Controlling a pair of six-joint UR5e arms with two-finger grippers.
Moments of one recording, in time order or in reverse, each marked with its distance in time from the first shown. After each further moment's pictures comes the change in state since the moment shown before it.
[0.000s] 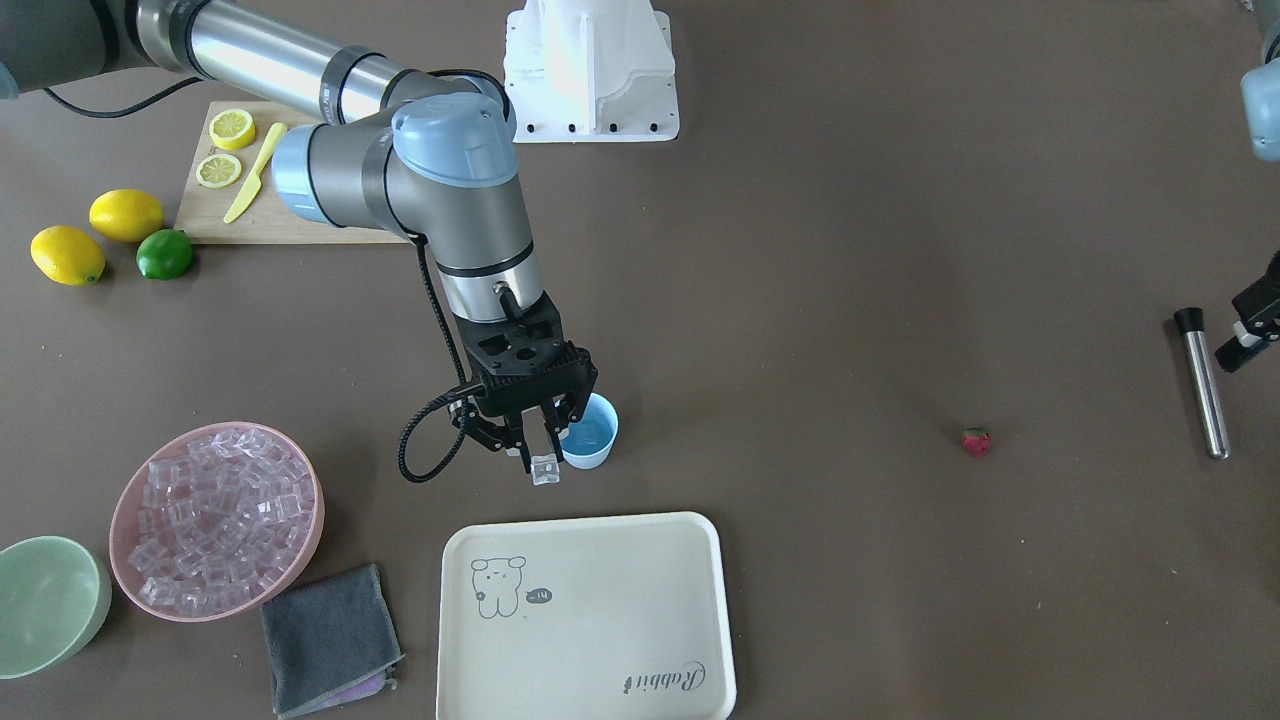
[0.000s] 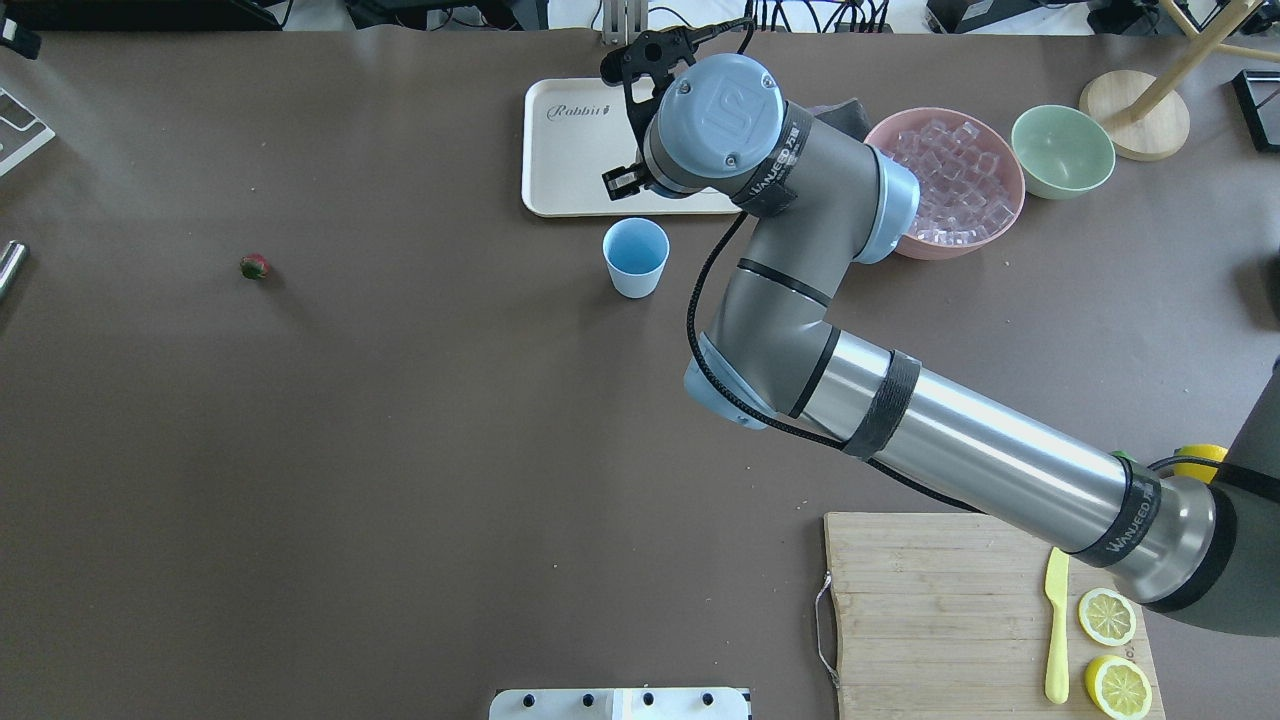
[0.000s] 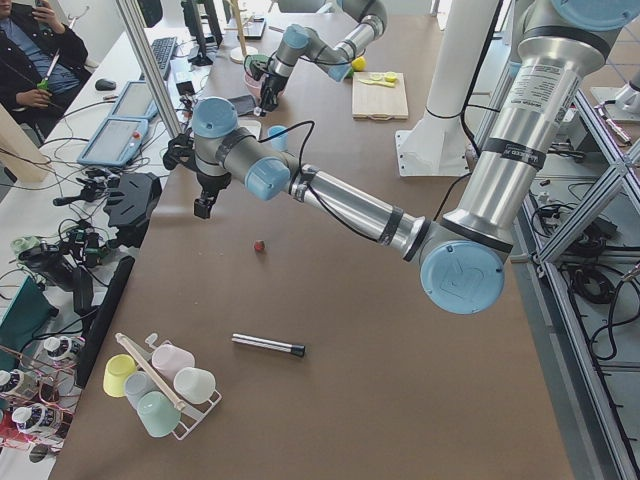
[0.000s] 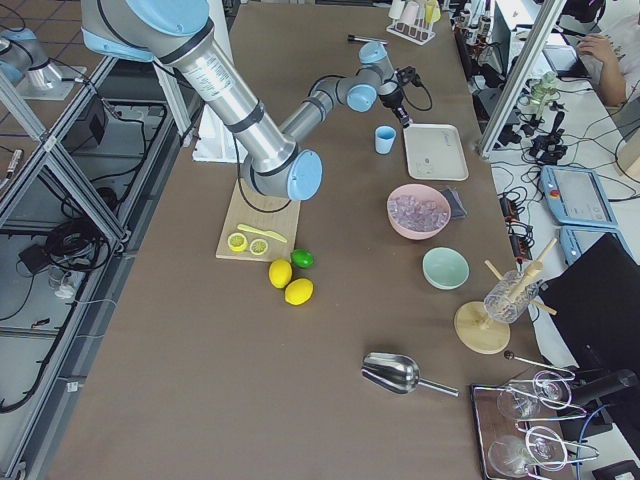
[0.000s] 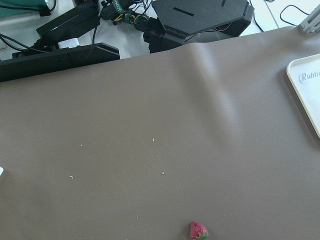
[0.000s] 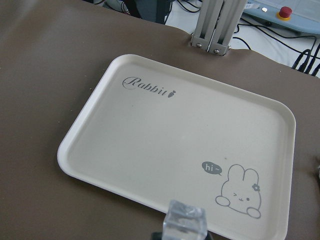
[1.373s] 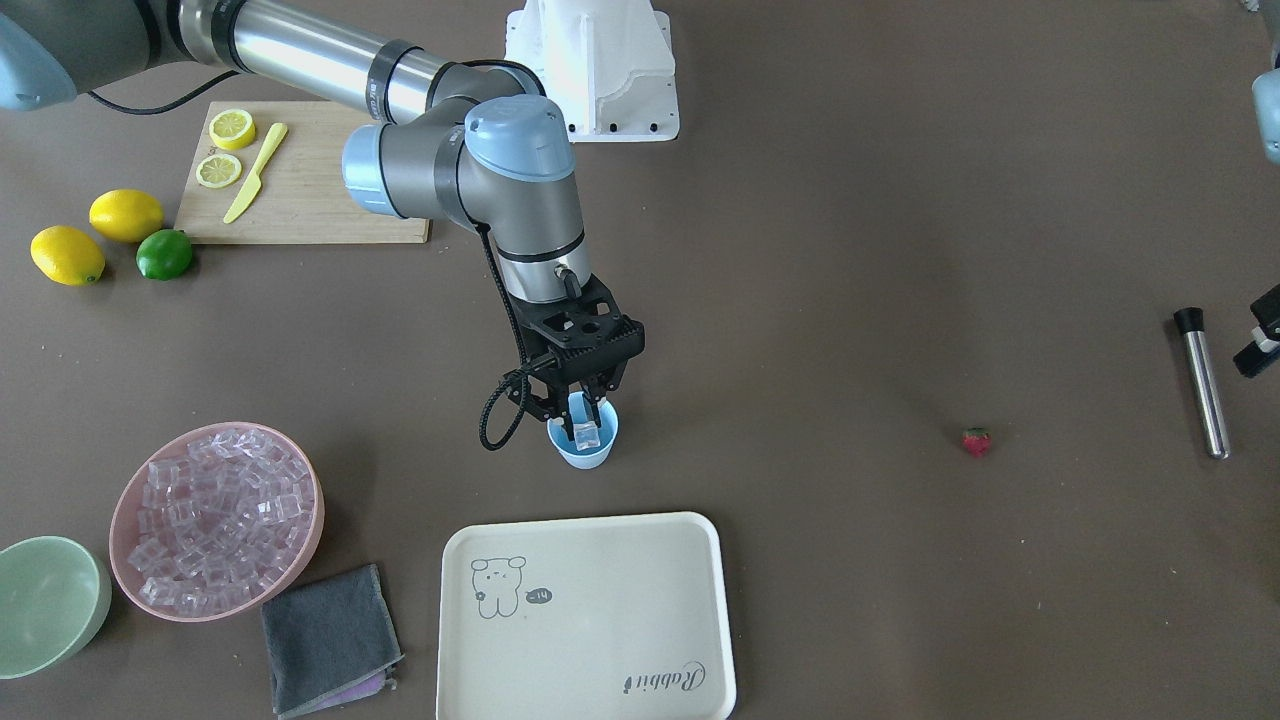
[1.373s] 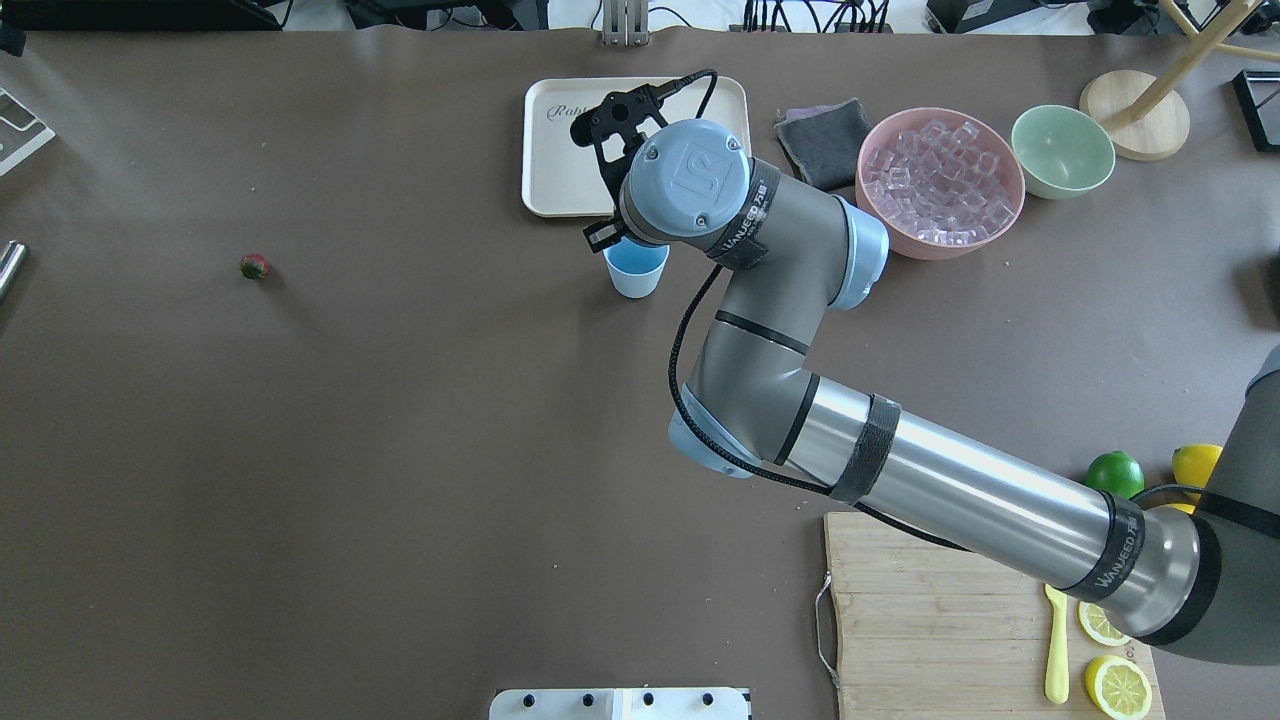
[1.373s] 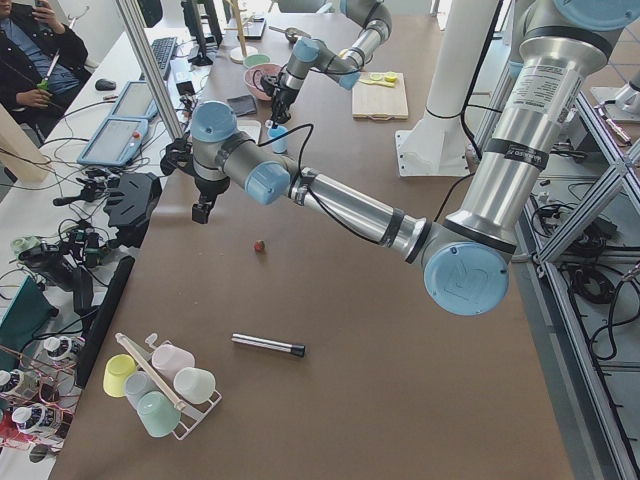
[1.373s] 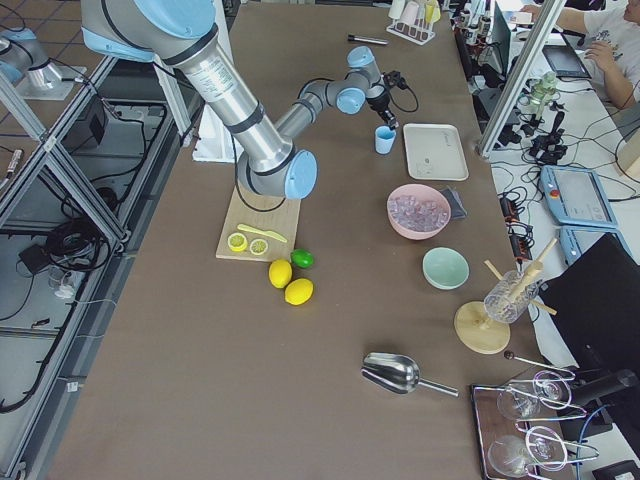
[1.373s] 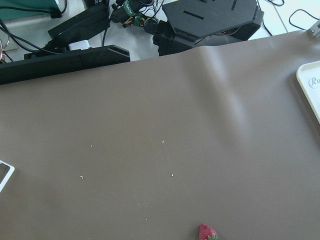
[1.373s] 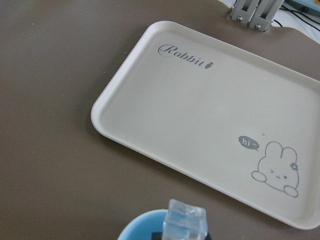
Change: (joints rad) left arm -0.013 0.008 0.004 -0.004 0.009 -0.005; right arm -0.055 -0.018 0.013 0.001 -0.010 -0.048
